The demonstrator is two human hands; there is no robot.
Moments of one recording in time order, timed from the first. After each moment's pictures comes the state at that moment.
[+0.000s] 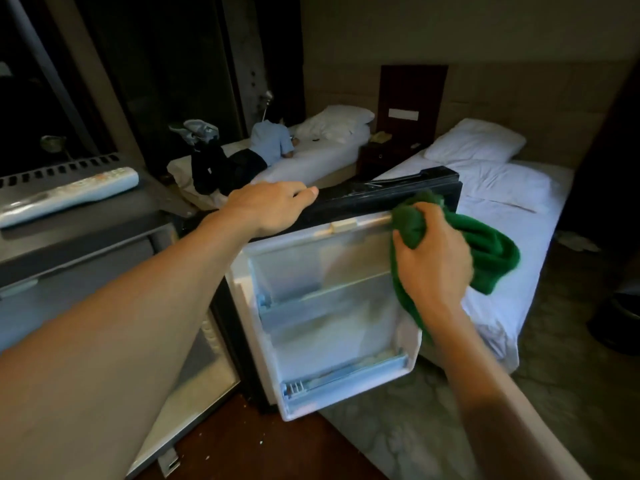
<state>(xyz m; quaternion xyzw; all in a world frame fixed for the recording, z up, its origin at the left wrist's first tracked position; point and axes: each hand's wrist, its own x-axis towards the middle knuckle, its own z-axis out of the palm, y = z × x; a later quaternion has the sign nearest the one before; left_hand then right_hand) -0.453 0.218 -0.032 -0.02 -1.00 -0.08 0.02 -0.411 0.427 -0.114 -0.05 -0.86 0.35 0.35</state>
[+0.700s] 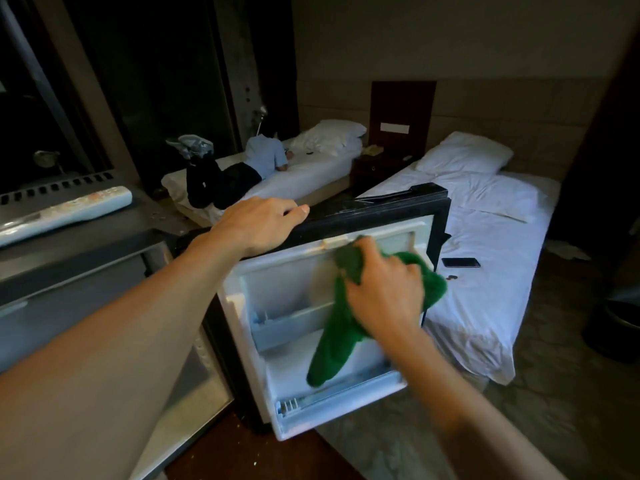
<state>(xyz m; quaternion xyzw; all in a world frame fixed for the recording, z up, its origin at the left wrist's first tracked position) -0.450 0.214 -0.031 -0.05 -0.99 -0.10 0.06 -0.410 0.396 -0.126 0.06 -0.94 0.23 0.26</state>
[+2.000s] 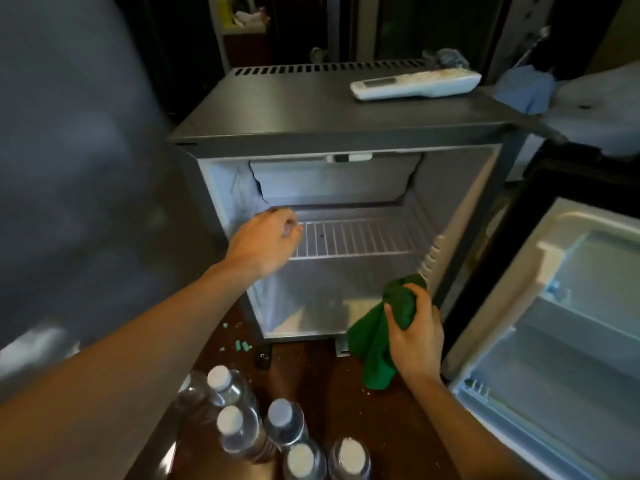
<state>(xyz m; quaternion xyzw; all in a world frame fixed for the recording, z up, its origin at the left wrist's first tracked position) -0.229 -0.071 -0.178 0.29 -0.93 -0.19 0.15 -0.323 0.154 -0.305 0.23 -0.81 0.54 0.02</state>
